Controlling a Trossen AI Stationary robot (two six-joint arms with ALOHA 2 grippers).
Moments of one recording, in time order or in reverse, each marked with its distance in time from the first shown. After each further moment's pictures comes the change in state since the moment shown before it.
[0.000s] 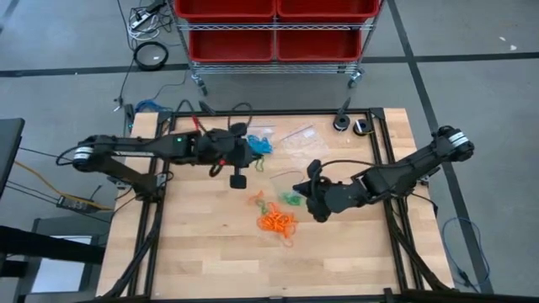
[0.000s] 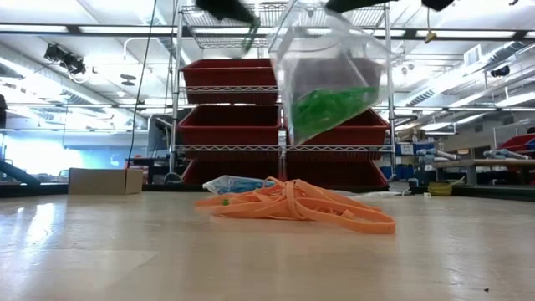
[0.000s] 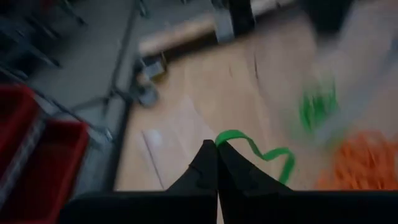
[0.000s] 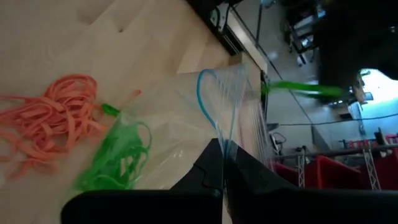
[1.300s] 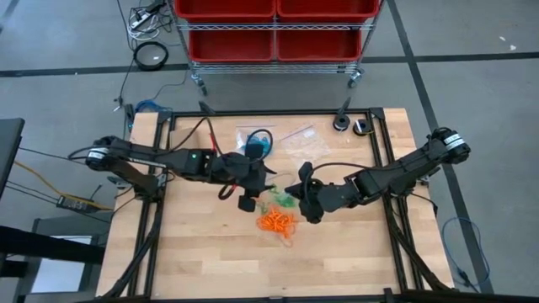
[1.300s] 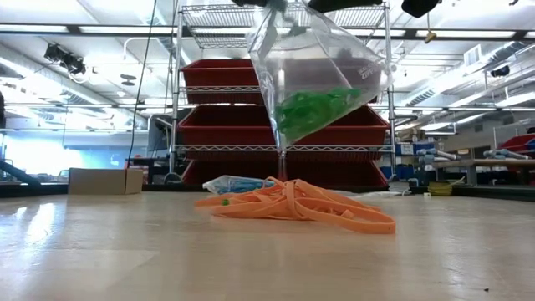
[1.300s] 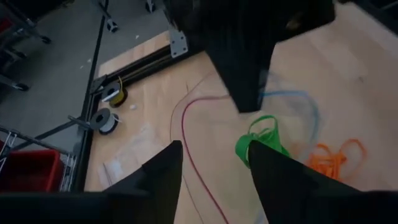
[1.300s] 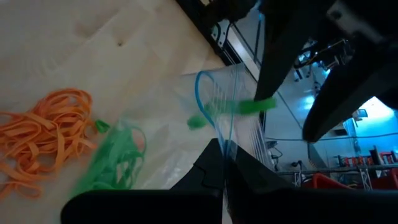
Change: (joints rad) left arm -0.157 0.145 0.100 -0.014 -0.021 -0.020; right arm -0.025 0.045 0.000 0.104 -0.039 -0.078
